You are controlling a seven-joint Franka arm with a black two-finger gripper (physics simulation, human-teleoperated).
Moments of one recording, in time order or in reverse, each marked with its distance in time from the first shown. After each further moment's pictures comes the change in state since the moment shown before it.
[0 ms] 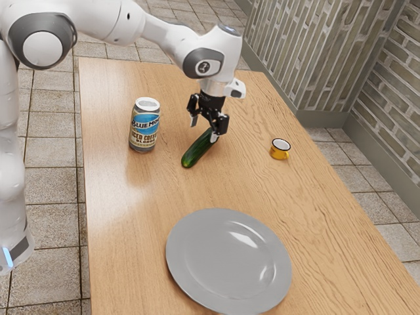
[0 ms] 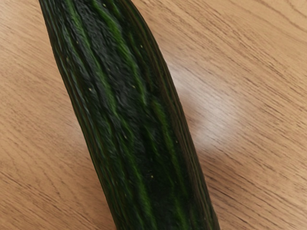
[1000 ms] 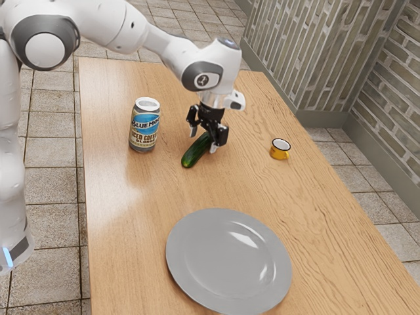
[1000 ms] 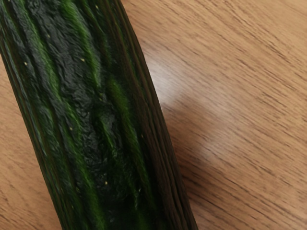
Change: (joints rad) arm -0.006 0.022 -0.020 -0.052 0.000 0.071 -0.037
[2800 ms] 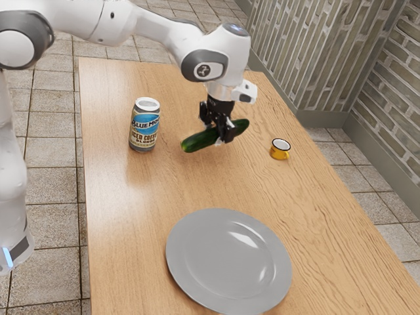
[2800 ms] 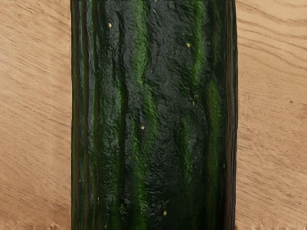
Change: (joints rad) arm 0.059 -0.136 -0.190 0.003 0.029 -0.049 0.001
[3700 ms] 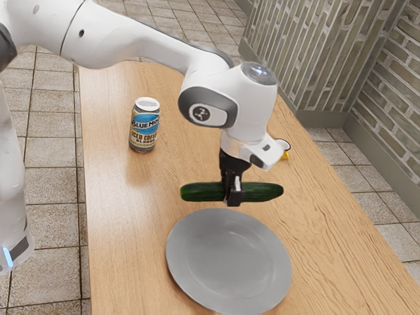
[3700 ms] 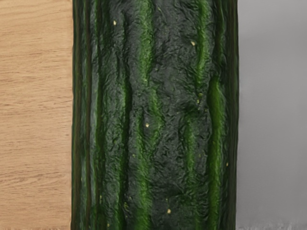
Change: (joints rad) arm -0.058 -0.053 -0.405 0.031 -0.006 -0.087 0.040
